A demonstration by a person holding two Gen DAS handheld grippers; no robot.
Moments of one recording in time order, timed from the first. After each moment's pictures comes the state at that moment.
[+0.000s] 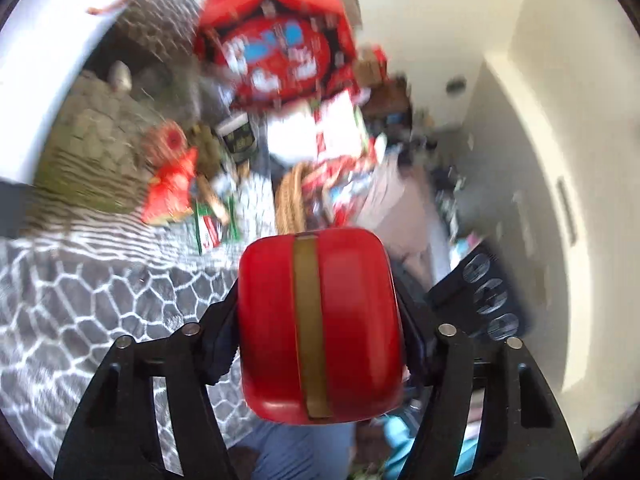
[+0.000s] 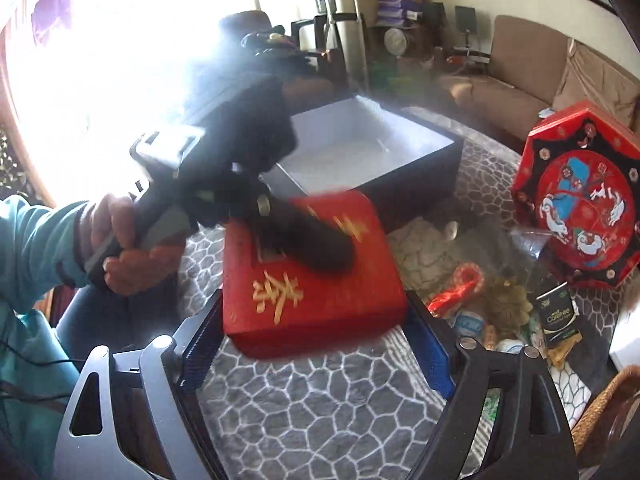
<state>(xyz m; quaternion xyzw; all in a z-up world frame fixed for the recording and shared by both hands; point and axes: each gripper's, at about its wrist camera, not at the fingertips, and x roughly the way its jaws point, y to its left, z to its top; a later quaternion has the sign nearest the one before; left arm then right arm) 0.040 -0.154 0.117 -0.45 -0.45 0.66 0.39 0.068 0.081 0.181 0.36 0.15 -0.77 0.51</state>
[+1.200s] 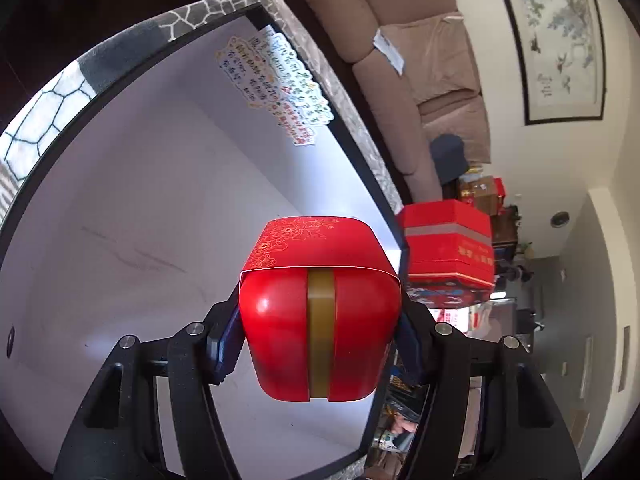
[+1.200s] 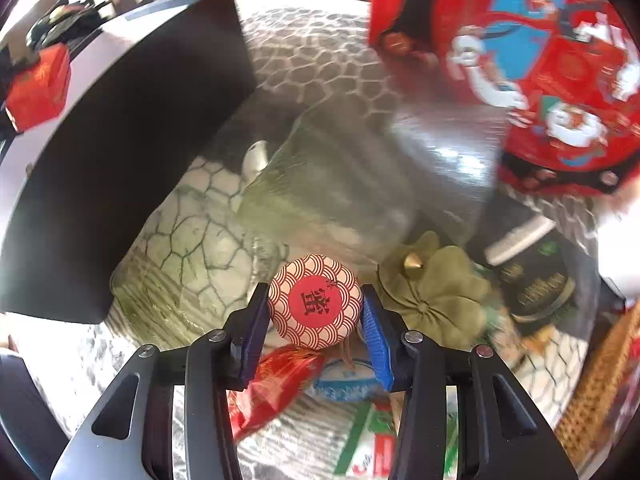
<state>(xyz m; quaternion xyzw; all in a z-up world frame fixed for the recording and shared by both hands) -0.116 -0.427 0.082 -0.48 -0.49 0.72 0.12 -0.129 0.054 0.044 0.56 0.13 -0.79 0.22</state>
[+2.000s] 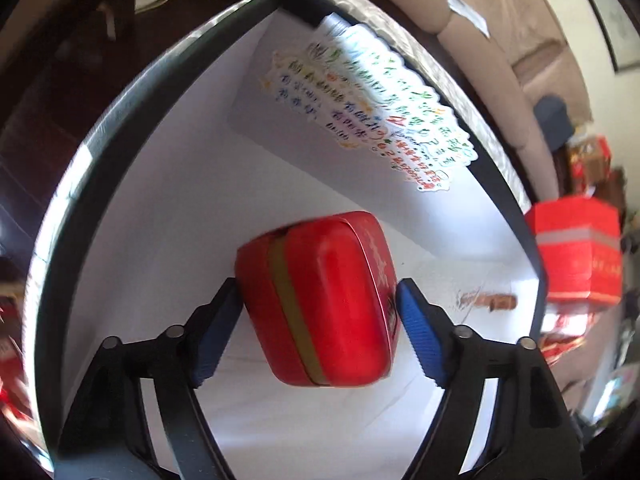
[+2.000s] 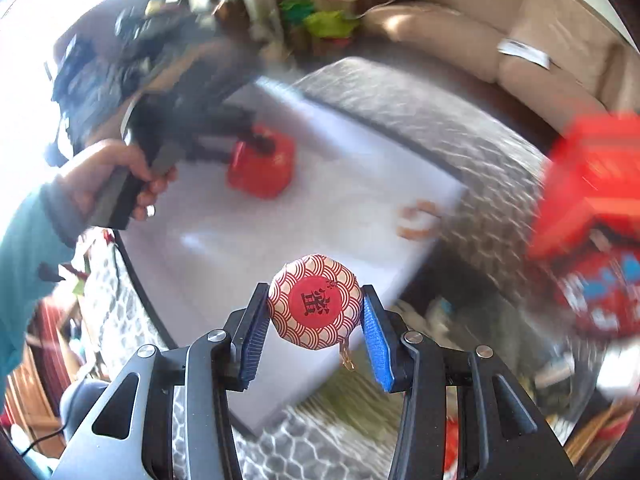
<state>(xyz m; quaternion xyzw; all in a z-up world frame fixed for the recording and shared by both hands) -0.184 -0.412 0.049 -0.60 -0.31 0.74 0.00 -0.114 -0.144 0.145 0.51 0.18 -0.76 0.37</state>
